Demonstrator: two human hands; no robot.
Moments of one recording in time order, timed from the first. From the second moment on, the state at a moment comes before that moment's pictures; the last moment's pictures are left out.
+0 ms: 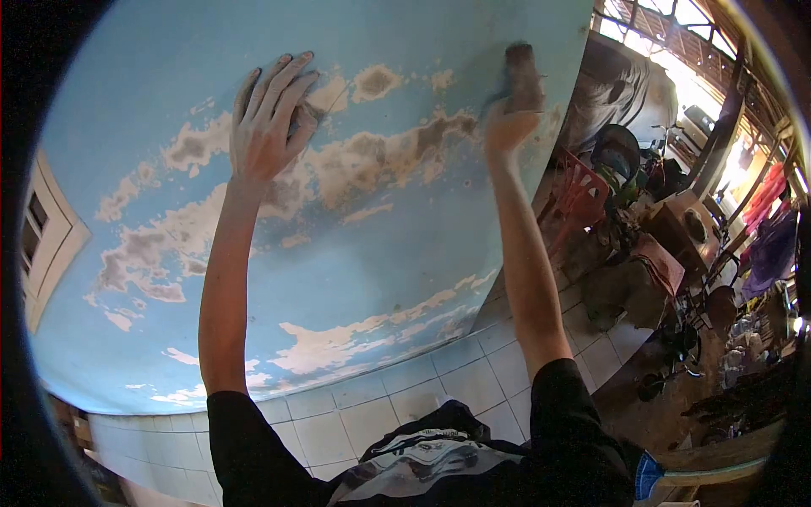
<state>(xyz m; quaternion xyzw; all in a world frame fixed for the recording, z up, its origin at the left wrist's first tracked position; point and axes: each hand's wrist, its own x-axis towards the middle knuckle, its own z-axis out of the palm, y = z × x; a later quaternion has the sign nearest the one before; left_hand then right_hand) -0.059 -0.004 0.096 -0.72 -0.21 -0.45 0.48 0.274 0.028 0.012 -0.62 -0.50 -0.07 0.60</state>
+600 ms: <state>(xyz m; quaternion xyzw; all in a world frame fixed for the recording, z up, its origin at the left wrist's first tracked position) -0.057 -0.006 0.092 -0.71 -0.23 -0.45 0.49 0.306 -0.002 0.016 -0.45 -0.49 -0.10 0.74</state>
